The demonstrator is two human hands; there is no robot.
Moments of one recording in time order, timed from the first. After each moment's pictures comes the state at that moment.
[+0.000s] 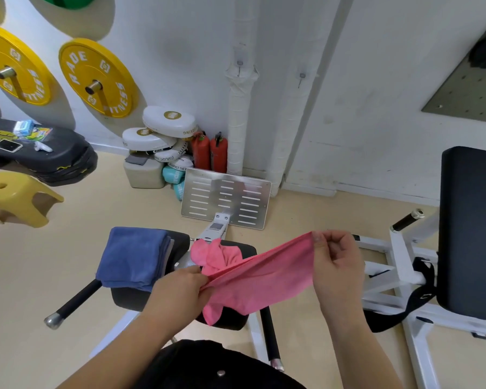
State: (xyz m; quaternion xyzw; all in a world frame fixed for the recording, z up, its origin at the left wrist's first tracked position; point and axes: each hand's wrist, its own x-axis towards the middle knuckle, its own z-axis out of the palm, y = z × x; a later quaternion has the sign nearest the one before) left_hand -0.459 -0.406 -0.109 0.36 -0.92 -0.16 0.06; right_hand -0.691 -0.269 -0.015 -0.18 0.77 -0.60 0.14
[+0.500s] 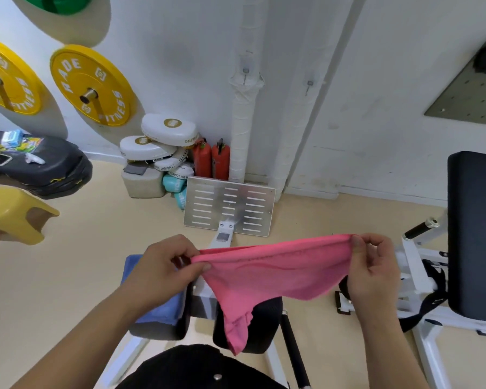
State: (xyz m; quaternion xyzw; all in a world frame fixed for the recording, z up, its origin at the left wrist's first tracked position) left_hand -0.426 -0.531 -0.018 0.37 -0.82 -0.40 0.17; right_hand -0.701 -0.323 -0.013 -0.19 0.81 -0.56 0.03
